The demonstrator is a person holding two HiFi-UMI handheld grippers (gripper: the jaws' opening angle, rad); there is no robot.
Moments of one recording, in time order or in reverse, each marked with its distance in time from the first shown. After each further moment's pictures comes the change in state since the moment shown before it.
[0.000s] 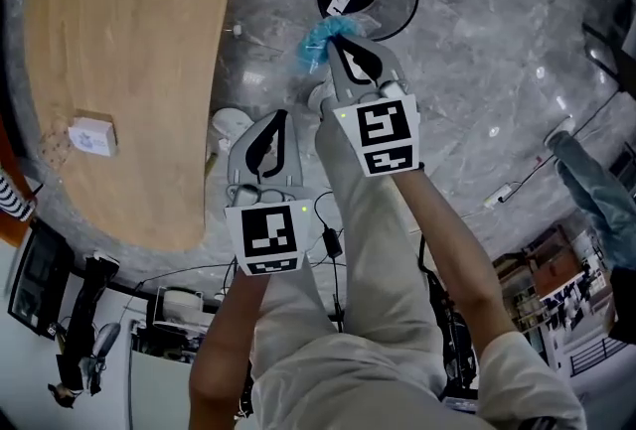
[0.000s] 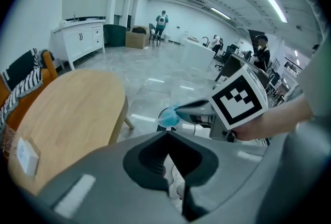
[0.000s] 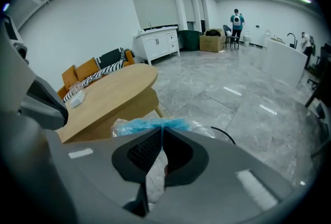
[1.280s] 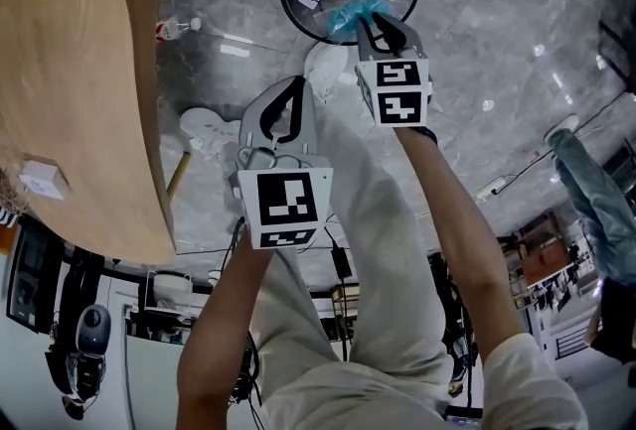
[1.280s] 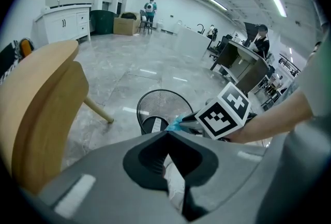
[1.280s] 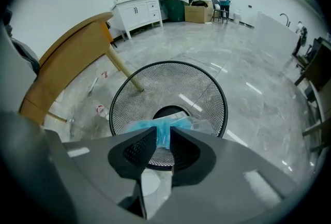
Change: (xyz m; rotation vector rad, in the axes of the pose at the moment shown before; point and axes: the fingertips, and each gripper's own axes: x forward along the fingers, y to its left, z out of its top) left arm 0.172 -0.049 -0.037 0.045 0.091 -0.079; right arm 0.102 -0.150 -0.175 0.087 0.253 -0.125
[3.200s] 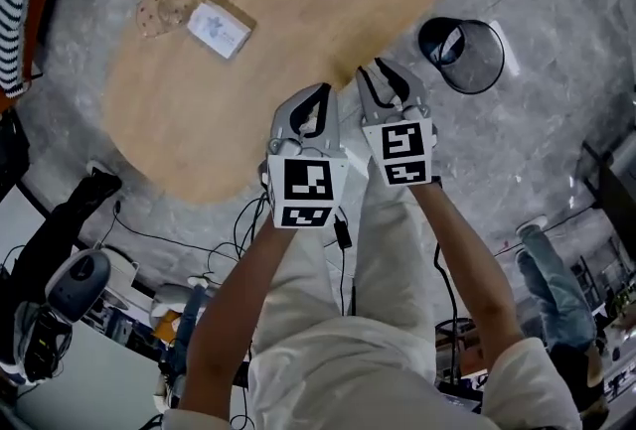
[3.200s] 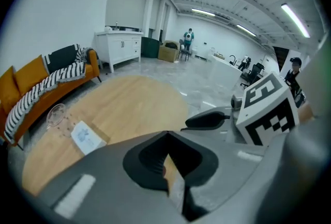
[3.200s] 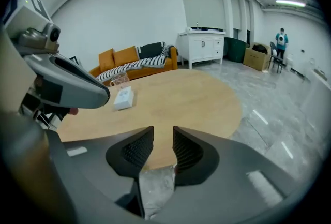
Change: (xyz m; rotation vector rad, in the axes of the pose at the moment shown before) left arm -0.310 0.203 -0.064 -0.251 -0.242 0.272; right arm -0.165 0.408 0.149 -0.474 -0.244 0.279
